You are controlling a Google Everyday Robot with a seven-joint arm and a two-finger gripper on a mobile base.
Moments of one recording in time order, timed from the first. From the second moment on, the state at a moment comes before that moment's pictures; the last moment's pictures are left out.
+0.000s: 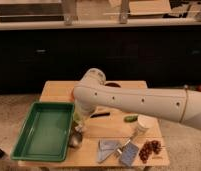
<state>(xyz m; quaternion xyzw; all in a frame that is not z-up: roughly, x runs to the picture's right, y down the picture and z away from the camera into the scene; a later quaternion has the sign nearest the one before) -0.079 0.127 0.686 -0.23 -0.17 -0.27 0.92</state>
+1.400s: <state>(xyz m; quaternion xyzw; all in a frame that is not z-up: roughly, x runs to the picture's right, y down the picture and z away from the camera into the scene) -0.065 0.062 0.629 -0.22 -0.13 -0.30 0.92</state>
